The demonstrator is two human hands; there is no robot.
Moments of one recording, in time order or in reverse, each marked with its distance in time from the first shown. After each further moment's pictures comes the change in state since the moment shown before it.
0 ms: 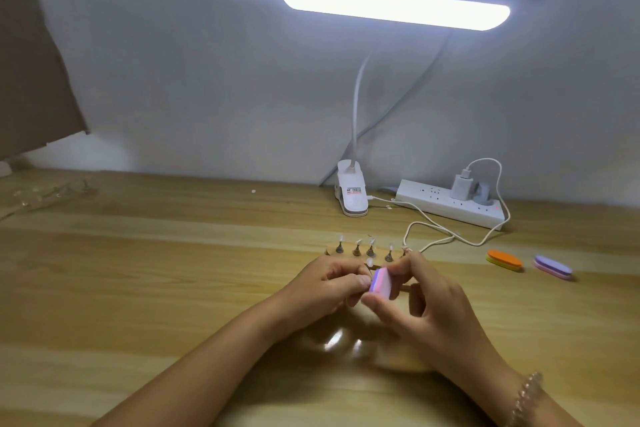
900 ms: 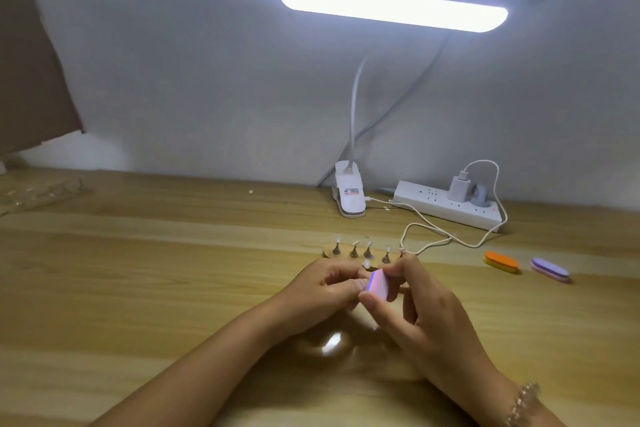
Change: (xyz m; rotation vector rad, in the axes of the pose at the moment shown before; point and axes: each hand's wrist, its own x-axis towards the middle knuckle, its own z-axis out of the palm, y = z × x) left_hand -0.001 -0.002 0.002 -0.008 -0.005 0.030; right_hand -0.005 0.004 0.006 -0.128 0.027 -0.058
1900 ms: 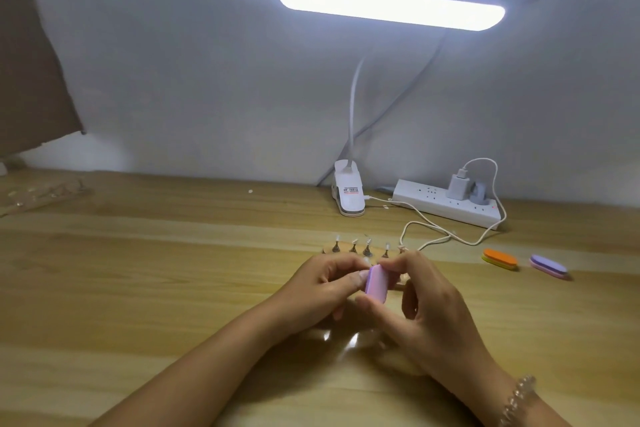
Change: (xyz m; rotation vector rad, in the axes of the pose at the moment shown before) left_hand -0.002 -0.004 -0.001 0.065 0.073 0.011; right_hand 0.002 -0.005 -0.001 -0.003 0.081 -0.053
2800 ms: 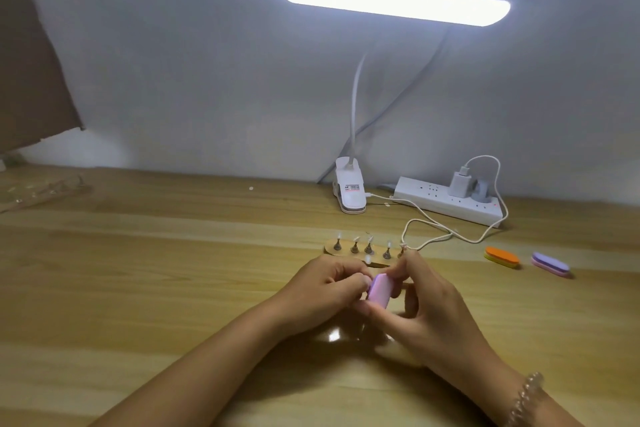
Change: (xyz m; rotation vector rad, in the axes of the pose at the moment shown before) left_hand 0.000 0.005 0.004 0.036 -0.036 -0.012; right_hand -0.002 0.001 -0.002 0.060 -0.112 0.087
